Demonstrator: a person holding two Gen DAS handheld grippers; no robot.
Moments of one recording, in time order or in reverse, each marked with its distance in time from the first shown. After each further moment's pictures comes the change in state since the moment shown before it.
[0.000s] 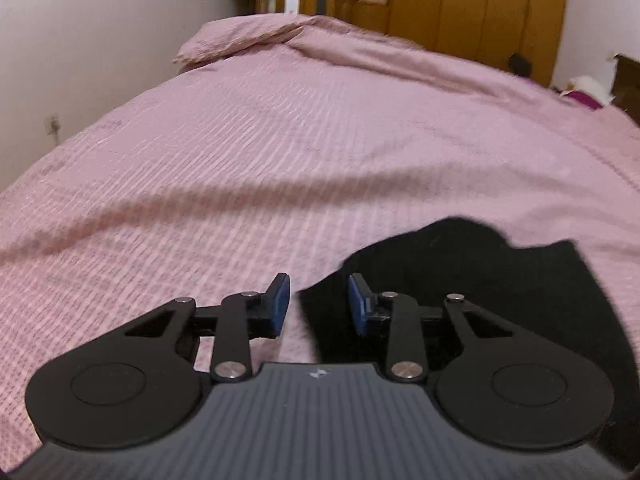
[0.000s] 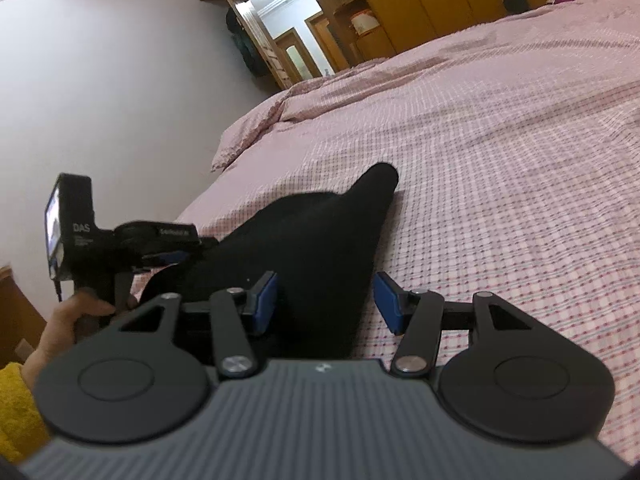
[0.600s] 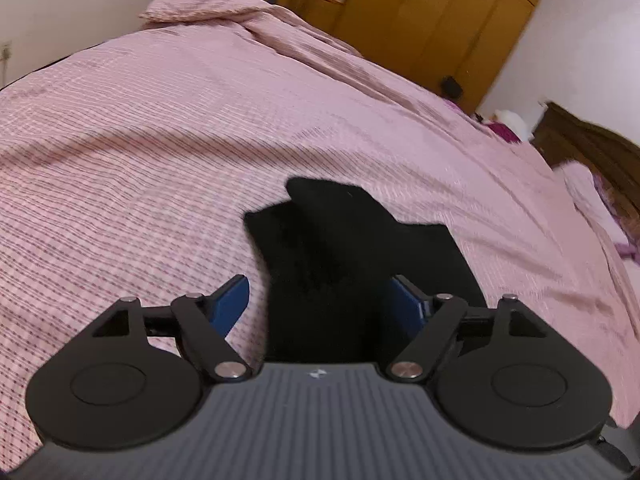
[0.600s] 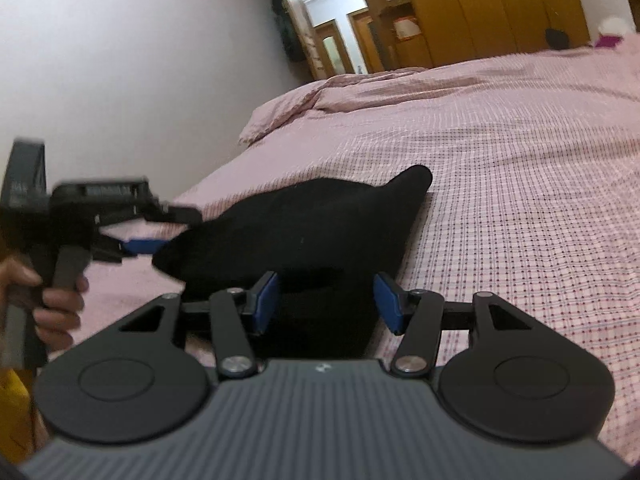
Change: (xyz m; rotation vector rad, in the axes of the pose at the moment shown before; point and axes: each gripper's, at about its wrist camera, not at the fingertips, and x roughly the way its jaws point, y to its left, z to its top) left arm -0.096 0.038 -0.036 -0.152 0.043 -0.353; right arm -0.035 0.033 -0.017 -0.215 0.032 -0.004
